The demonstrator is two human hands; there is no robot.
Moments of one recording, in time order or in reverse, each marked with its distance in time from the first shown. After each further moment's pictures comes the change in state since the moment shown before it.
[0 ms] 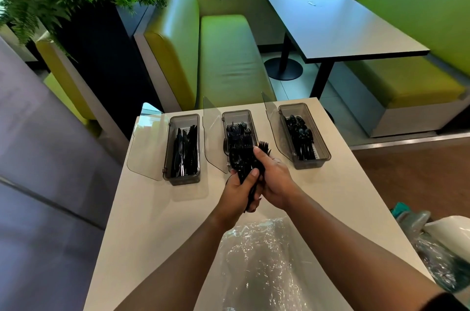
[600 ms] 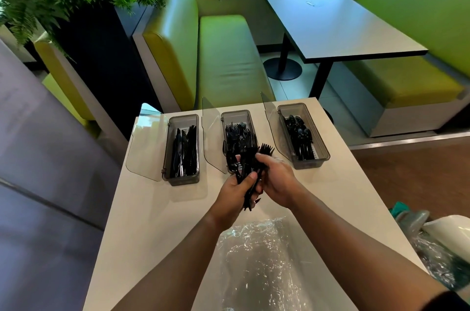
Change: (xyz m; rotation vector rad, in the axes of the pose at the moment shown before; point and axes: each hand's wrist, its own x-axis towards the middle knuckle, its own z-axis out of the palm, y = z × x) left_hand 0.003 -0.002 -0.006 -0.037 -0.017 -0.032; right_hand 0.002 -0.005 -0.009 -0.063 0.007 0.059
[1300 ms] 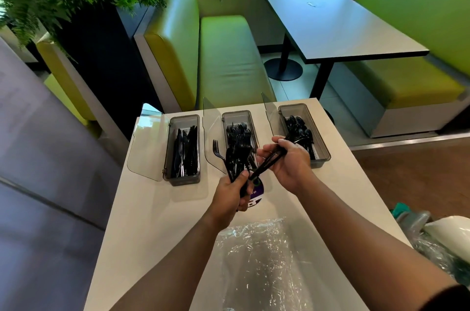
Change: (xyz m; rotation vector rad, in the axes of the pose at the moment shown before) left_hand 0.003 -0.003 -0.010 -0.080 0.104 -0.073; right_hand 0.005 -0.034 -0.009 0.320 0.107 -0.112
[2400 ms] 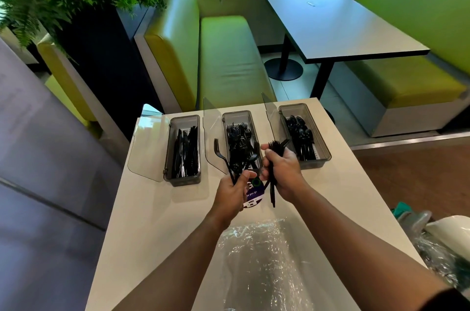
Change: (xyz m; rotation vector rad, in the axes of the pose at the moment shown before) left_hand 0.004 -0.006 0.000 0.224 0.107 0.102; right_hand -0.002 0.023 -0.007 -0.349 -0.028 -0.098
